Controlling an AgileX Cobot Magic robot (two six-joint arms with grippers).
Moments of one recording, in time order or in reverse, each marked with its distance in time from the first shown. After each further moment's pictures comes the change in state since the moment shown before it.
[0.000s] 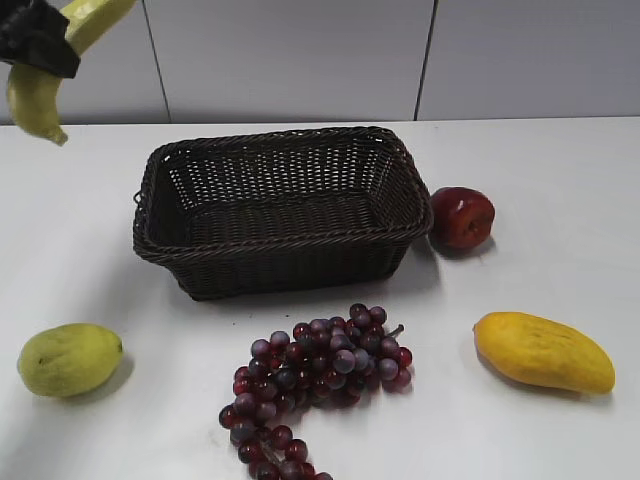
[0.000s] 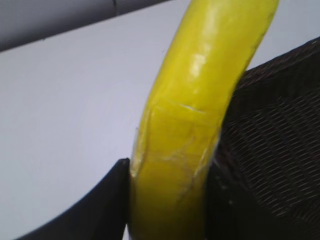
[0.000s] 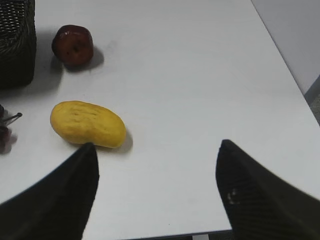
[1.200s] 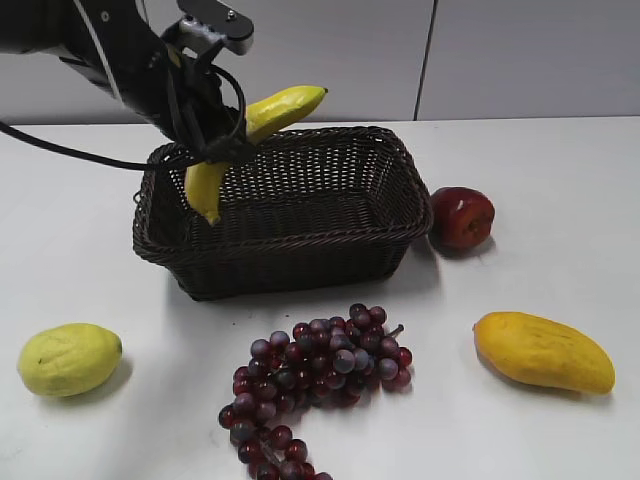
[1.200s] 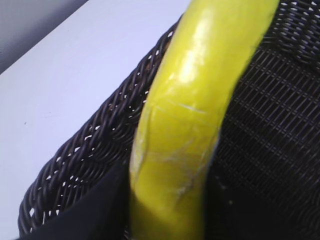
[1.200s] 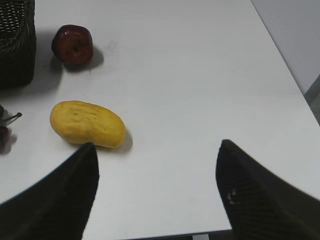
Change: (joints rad) left arm -0.321 0.286 0.002 0.175 -0.266 0.000; right arm 0.000 0.000 0.000 0.000 0.000 0.000
